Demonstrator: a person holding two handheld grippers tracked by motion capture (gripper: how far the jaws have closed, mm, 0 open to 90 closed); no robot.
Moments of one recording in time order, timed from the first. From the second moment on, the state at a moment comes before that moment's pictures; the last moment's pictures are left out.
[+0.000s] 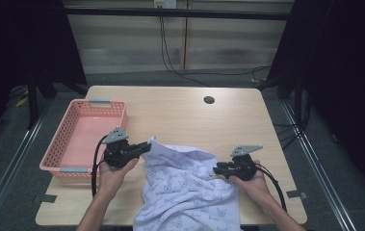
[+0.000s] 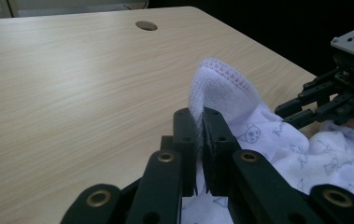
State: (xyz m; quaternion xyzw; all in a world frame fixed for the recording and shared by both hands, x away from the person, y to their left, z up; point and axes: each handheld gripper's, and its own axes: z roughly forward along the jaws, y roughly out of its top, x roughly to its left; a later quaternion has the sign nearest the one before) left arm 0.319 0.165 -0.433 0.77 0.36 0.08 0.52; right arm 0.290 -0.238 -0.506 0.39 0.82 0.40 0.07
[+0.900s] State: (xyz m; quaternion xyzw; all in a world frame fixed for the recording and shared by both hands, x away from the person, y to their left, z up) left arm 0.339 0.163 -0.356 0.75 0.34 0.14 0.56; right arm 0.302 -0.325 -0.345 0.39 0.71 0.55 0.21
